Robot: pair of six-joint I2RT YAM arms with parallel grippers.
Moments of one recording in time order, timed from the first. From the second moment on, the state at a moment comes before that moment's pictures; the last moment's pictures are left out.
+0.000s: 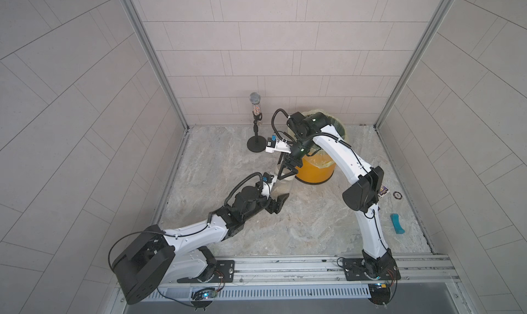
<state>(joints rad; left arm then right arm) -0.80 1.19 0.42 0.47 0.02 -0.17 0.54 2.18 2.40 -1.65 -0.73 -0.78</state>
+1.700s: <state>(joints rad) -0.80 1.11 0.40 0.49 -0.02 -0.16 0.24 1.50 1.30 -1.42 -0.30 -0.85</state>
